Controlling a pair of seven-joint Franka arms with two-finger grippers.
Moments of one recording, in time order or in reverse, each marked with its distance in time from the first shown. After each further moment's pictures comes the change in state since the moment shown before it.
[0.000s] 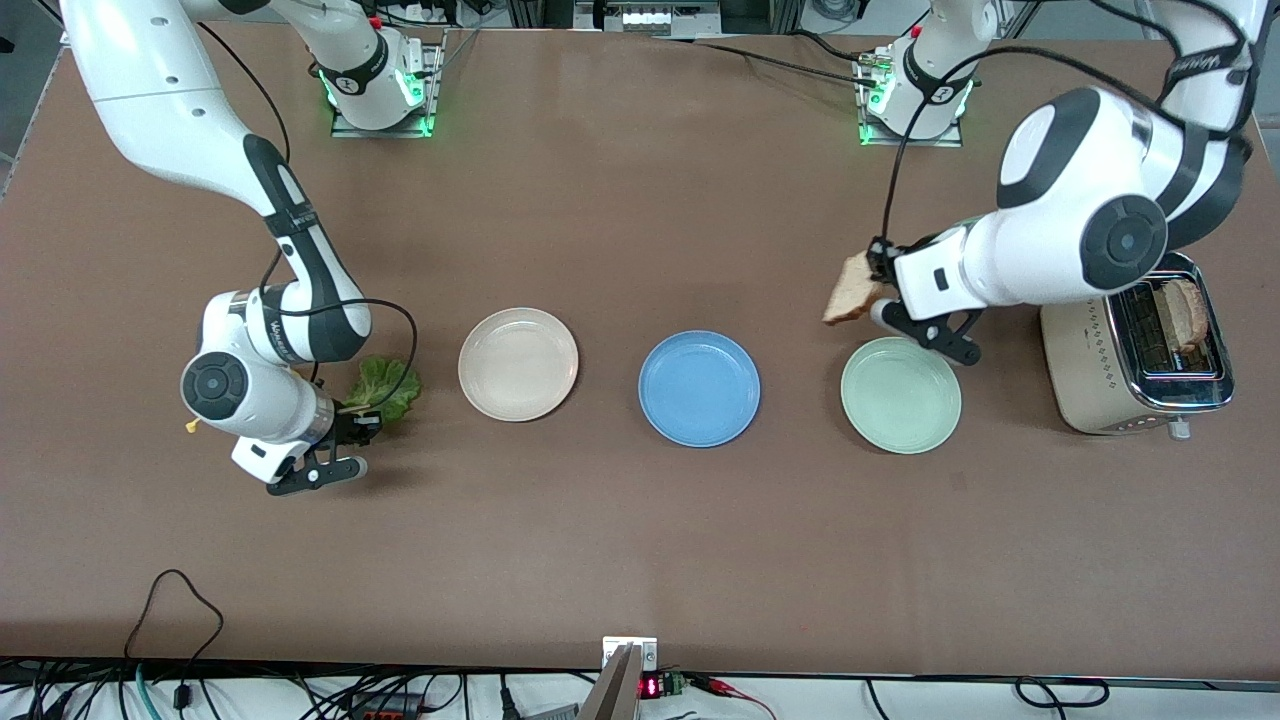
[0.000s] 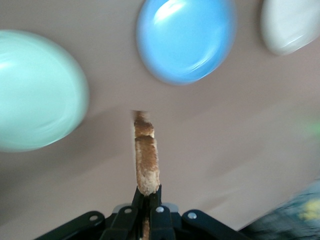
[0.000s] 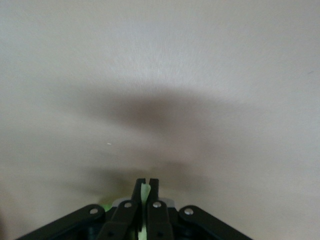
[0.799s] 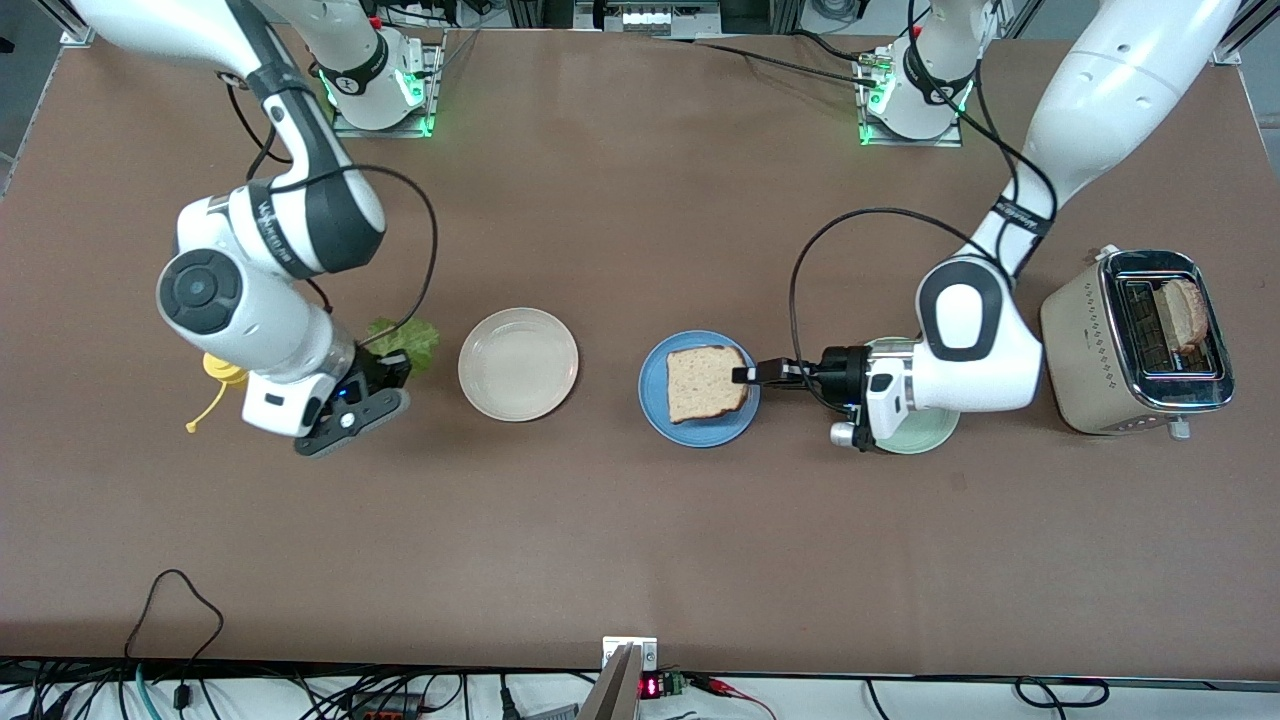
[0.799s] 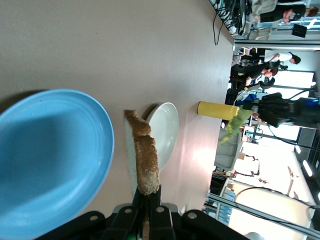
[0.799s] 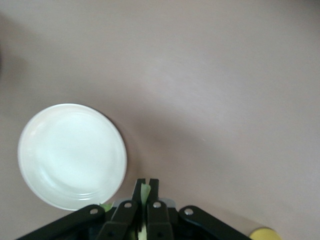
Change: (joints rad) left arm -0.050 0.382 0.000 -0.058 -0.689 0.522 0.383; right arm 0.021 -0.220 0.184 0.023 0.002 -0.219 -0.133
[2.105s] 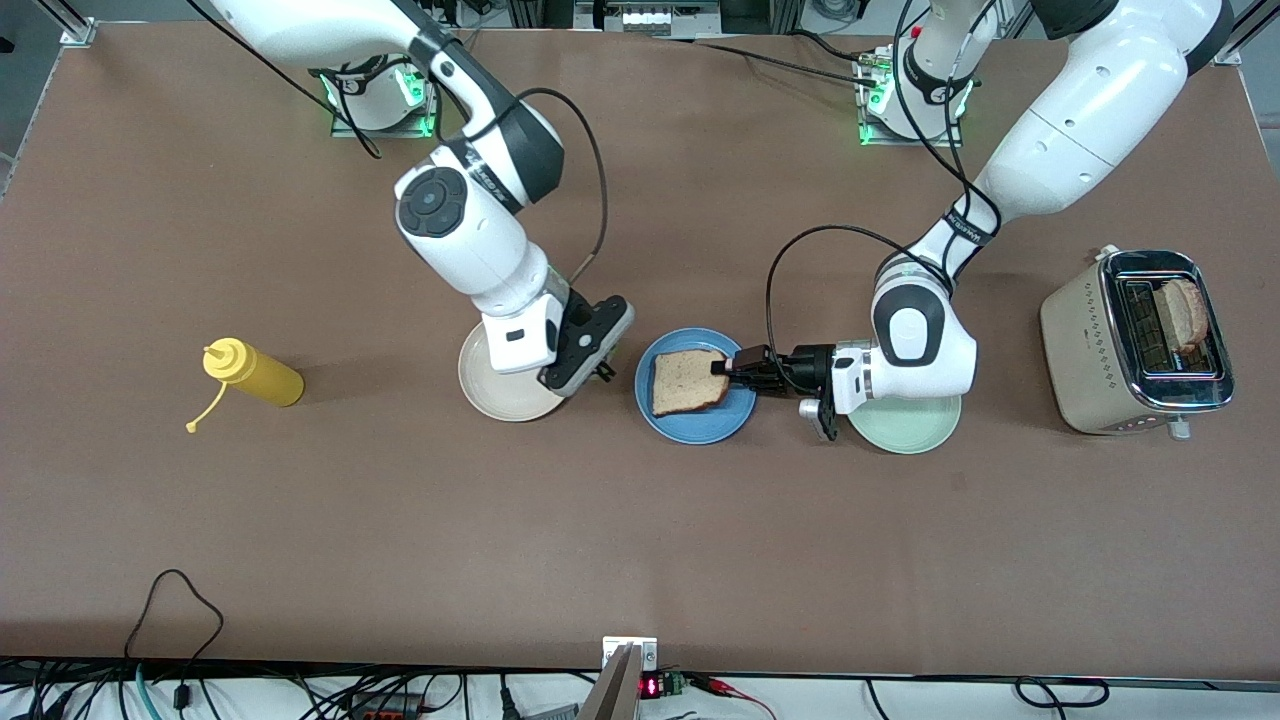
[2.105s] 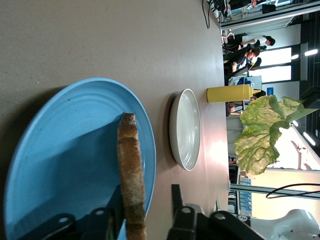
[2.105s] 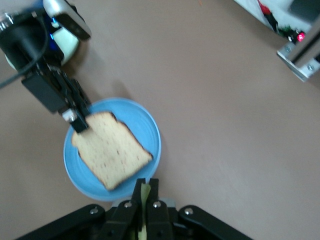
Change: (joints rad) left arm -0.013 0.120 0.004 -0.079 -0.147 0.094 0.441; right arm 0.208 0.151 0.165 0.080 0.042 0.408 -0.030
